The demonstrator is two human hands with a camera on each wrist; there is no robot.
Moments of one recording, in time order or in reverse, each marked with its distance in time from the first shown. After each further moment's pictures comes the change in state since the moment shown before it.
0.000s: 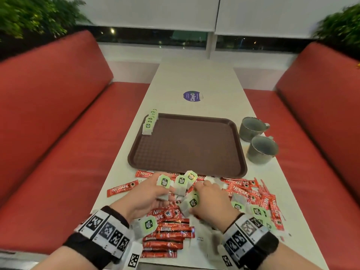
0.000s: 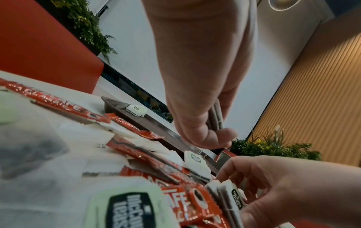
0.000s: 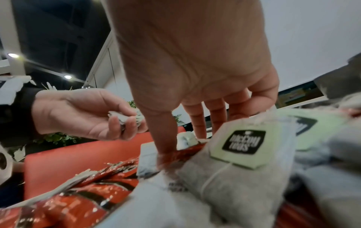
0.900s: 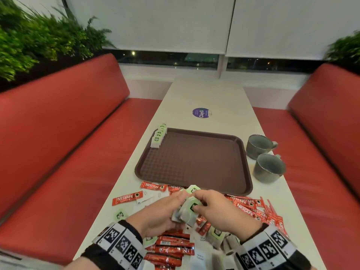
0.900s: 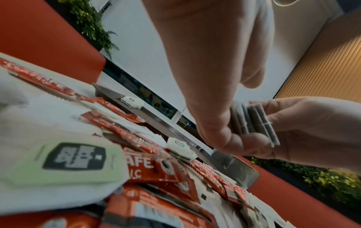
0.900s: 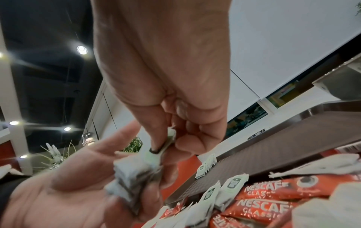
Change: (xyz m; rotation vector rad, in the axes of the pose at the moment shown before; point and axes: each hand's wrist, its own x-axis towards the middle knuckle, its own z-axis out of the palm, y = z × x) left_hand -0.010 0.000 0.035 -0.047 -0.262 -0.007; right_hand -0.010 0.007 -0.046 0.558 -0.075 -0.273
